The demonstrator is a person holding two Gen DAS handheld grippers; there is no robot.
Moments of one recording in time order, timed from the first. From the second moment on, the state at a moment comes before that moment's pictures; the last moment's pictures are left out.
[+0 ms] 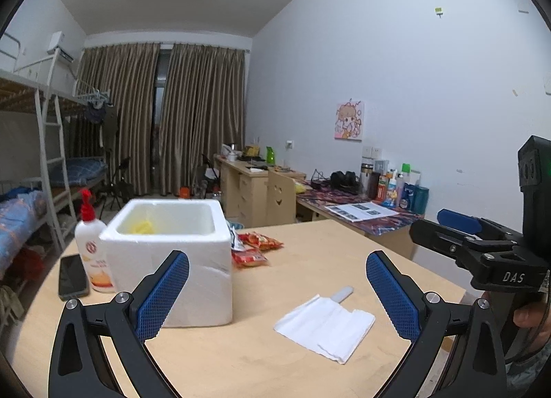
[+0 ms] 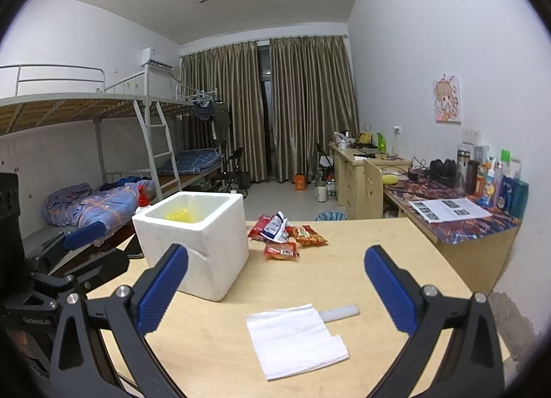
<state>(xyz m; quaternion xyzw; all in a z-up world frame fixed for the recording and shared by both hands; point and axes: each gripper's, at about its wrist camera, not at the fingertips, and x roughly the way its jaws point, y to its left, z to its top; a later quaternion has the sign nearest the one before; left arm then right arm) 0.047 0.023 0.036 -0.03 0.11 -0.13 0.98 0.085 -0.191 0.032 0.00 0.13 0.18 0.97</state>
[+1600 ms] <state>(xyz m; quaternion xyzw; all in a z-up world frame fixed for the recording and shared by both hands) 0.170 -0.071 -0.090 -0.02 0.34 -0.25 0.91 0.140 -0.261 -0.056 0.03 0.25 0.14 0.96</state>
